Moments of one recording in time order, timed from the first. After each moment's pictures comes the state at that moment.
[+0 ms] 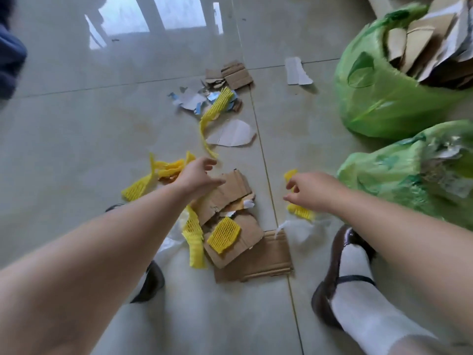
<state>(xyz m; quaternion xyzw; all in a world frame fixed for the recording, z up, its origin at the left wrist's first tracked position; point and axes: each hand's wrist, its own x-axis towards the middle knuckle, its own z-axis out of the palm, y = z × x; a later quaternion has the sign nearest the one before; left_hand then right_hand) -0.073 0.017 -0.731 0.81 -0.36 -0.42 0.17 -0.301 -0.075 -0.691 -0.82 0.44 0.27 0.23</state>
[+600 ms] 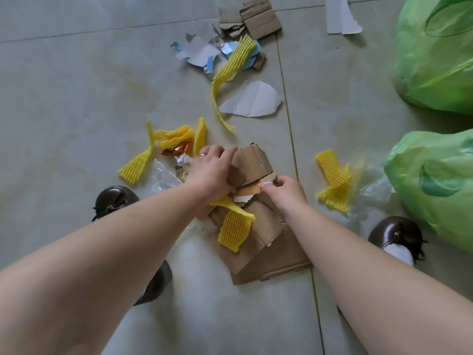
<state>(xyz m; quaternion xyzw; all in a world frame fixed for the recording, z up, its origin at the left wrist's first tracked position) -0.062 0.028 -0.800 0.78 -0.56 -0.28 -0.08 -0.225 -0.015 -0.816 -0.49 0.68 0.03 0.54</state>
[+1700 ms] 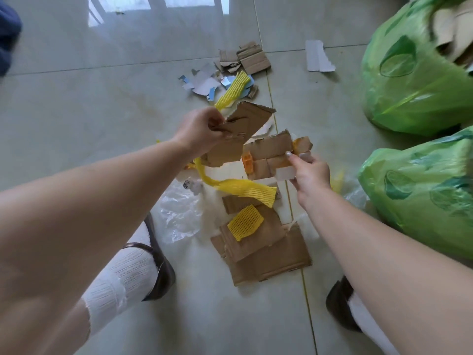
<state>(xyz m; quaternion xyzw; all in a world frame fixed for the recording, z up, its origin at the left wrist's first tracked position) -0.016 -0.019 -0.724 0.80 -0.46 -0.31 0.23 -0.233 -0.057 -0.754 -0.33 0.69 -0.28 0.58</state>
